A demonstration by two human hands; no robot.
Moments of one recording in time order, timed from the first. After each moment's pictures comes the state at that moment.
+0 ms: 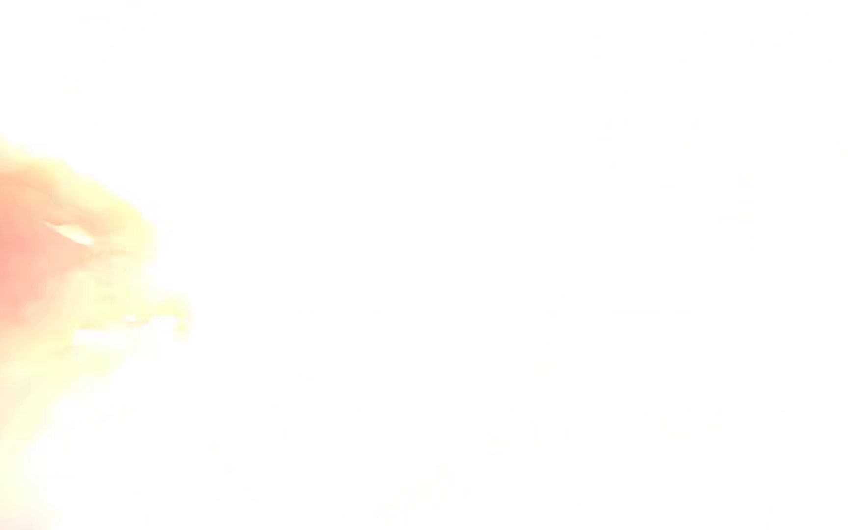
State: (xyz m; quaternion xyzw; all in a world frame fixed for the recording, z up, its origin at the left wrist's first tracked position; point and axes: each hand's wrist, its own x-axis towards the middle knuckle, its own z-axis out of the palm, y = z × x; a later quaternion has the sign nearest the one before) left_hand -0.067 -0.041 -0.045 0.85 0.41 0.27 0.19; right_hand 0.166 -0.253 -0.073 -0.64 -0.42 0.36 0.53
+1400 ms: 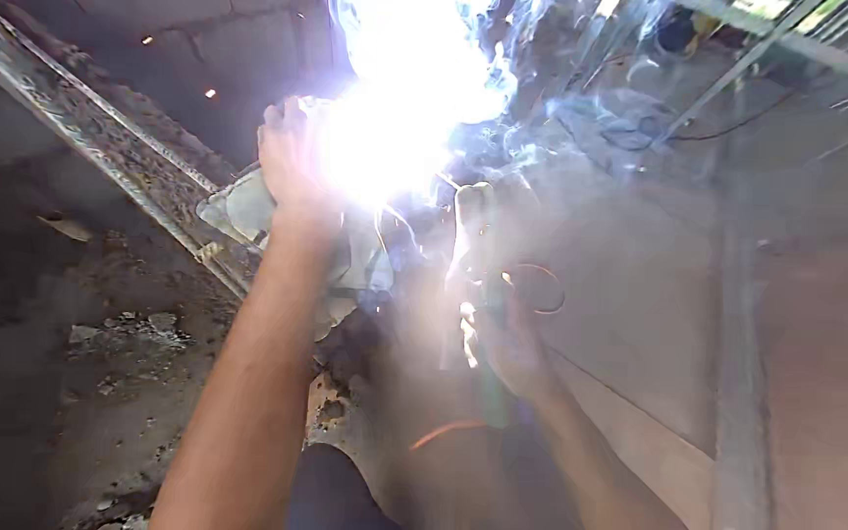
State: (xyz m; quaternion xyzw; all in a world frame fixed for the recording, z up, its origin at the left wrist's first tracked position) left_hand 0.001 0.006 0.001 0.80 0.53 0.27 0.02; right_hand 0.162 -0.241 -0.073 -0.62 -0.44 0.35 0.55
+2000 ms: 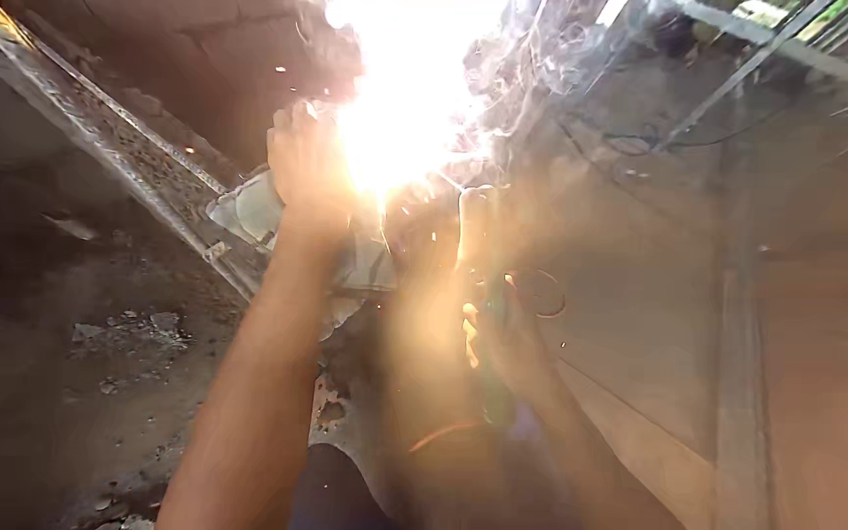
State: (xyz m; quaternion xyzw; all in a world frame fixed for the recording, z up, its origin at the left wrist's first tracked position) left_hand 0.006 0.007 0.010 0.79 0.57 0.22 0.02; right_hand 0.158 -0.240 -0.066 -0.63 -0.43 0.36 0.54
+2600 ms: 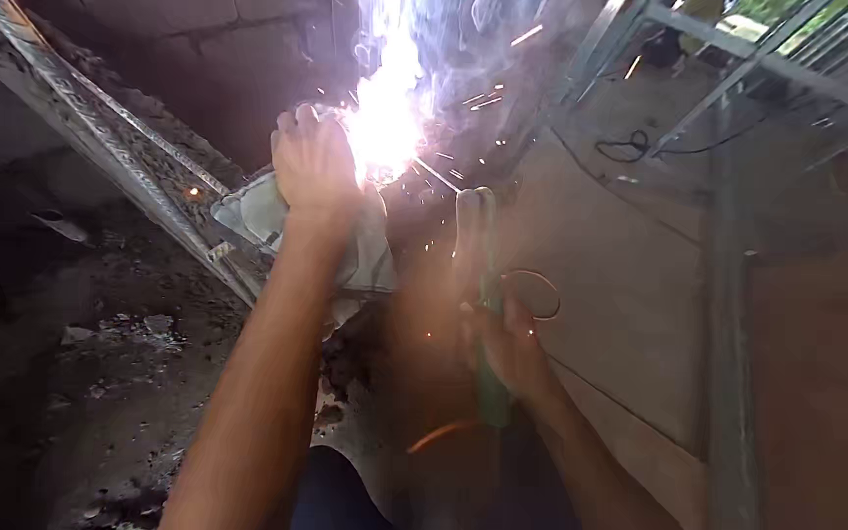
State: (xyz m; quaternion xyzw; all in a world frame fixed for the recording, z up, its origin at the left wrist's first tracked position) left_hand 0.010 0.009 0.015 0.80 0.57 0.18 -0.01; right_hand 0.155 -0.236 -0.066 -0.64 -0.41 0.37 0.54
